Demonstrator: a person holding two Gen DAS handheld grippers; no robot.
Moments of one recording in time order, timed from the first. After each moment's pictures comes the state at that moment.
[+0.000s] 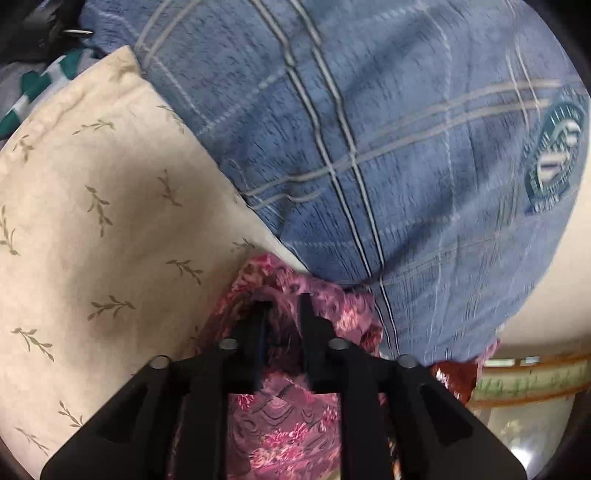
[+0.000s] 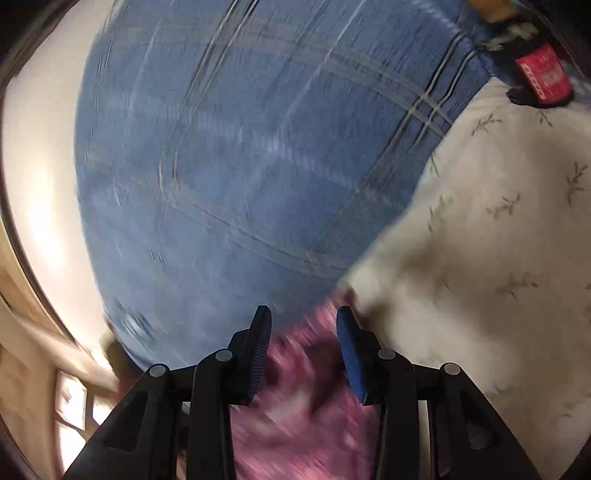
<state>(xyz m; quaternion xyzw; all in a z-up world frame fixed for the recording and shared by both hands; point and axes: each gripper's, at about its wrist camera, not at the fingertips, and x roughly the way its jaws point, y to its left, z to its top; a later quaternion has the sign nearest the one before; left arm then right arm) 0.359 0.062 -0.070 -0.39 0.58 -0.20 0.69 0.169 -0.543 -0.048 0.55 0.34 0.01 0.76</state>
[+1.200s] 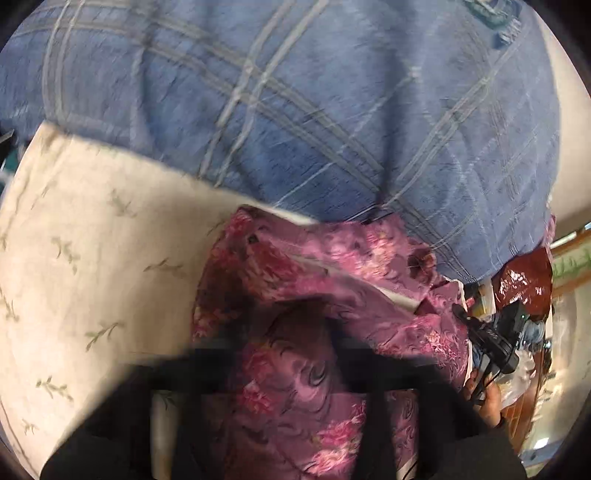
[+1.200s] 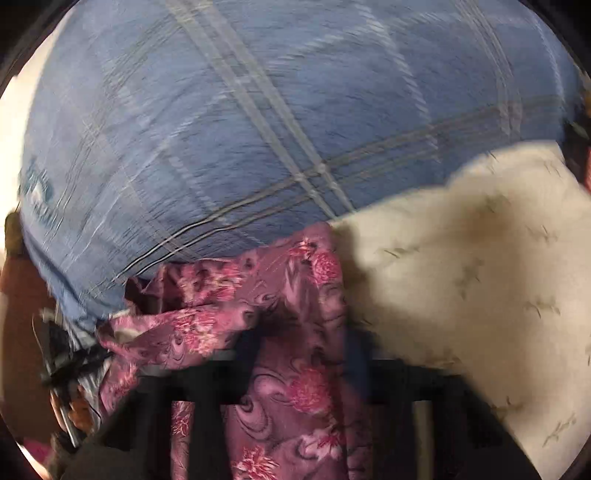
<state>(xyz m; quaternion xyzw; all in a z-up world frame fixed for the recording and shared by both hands) 0.338 0.001 -0.062 -0.18 0.56 -0.26 0.76 0.216 -0.457 -0.050 0.31 0.47 -0.02 0.83</state>
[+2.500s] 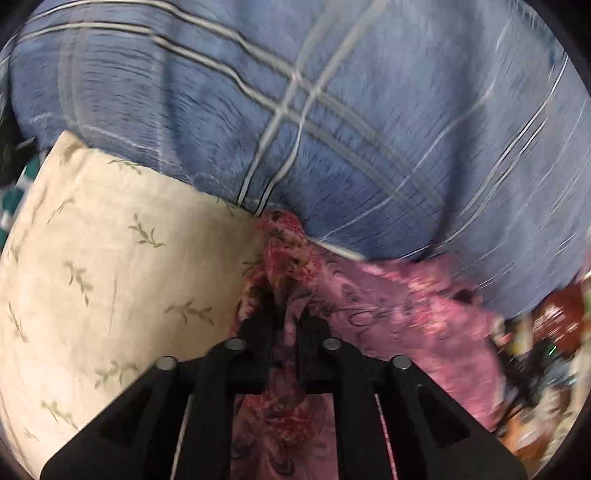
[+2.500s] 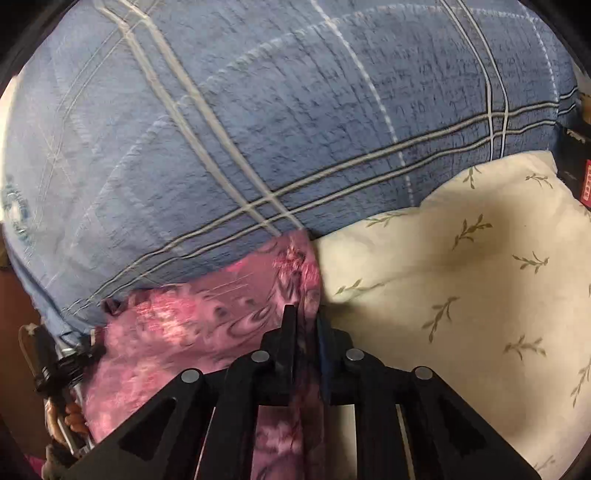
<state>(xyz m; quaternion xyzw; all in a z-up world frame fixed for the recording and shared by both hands) 0.356 0.015 -0.073 -0.18 0.55 -0.17 0.79 0.223 -0.475 -0.058 0.32 0.46 -0.06 0.83</state>
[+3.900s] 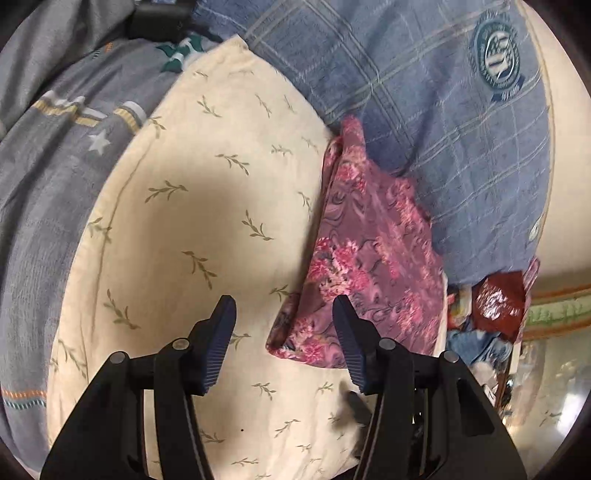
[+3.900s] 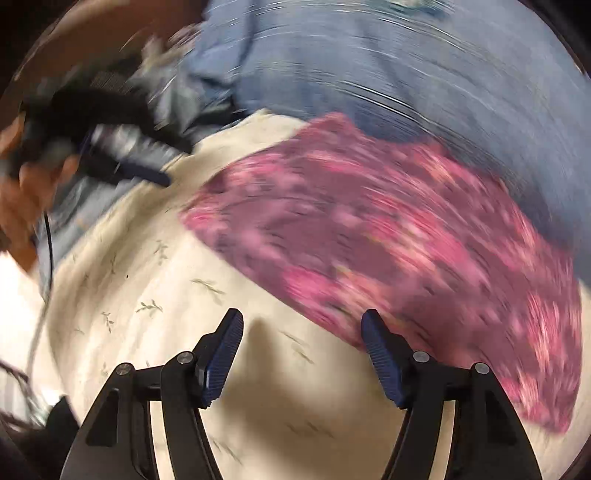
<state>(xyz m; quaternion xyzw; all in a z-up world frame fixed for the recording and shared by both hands) 0.223 0.140 -0.062 -0.27 0.61 -0.20 0.72 0.130 -0.083 -0.018 -0.09 0.48 0.15 0.86</state>
